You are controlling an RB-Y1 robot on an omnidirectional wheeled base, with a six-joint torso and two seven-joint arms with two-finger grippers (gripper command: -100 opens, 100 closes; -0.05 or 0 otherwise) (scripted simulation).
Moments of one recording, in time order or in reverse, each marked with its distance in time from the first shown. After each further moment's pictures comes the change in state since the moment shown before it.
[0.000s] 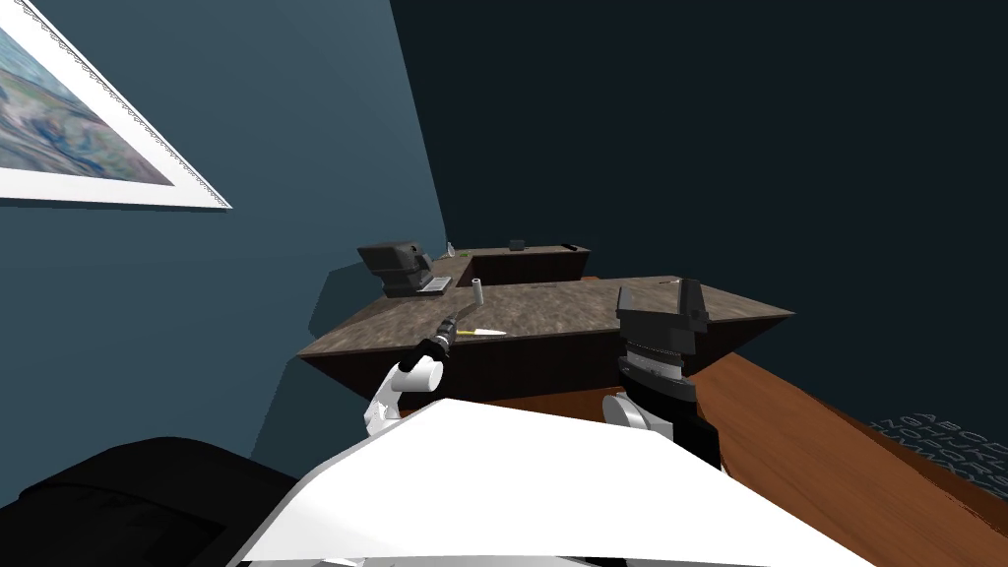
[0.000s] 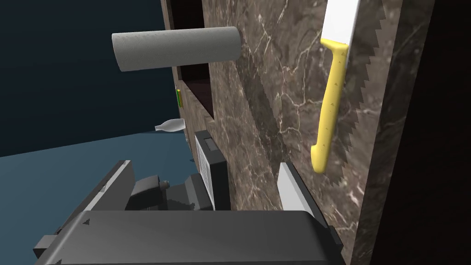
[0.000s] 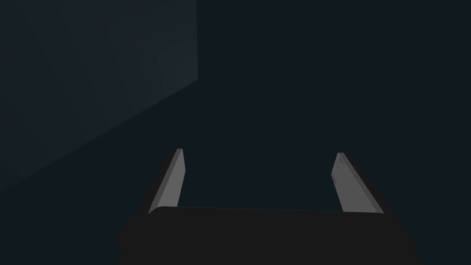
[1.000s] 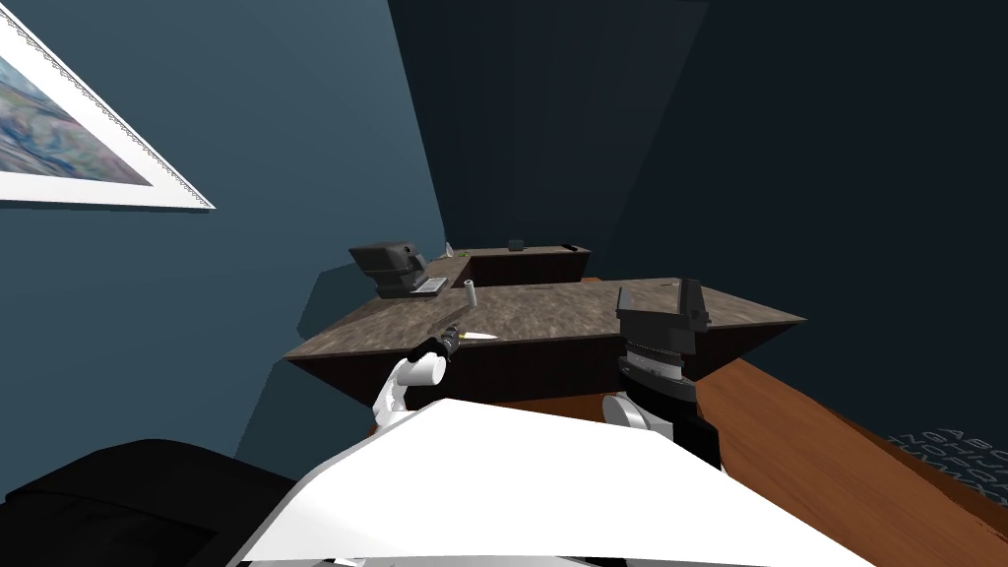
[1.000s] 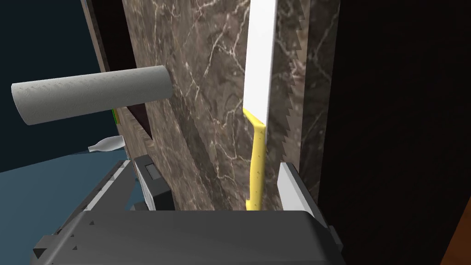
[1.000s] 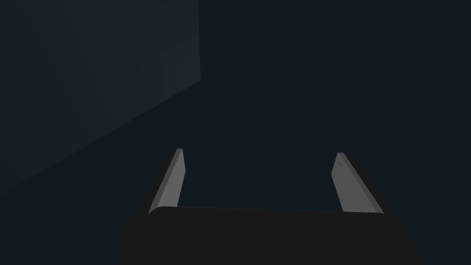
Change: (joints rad) left arm -0.052 -0.021 0.018 0.052 0.025 0.244 -0.027; right arm 0.000 0.000 0.000 0.000 0.000 0.000 0.000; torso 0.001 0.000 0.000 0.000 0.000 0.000
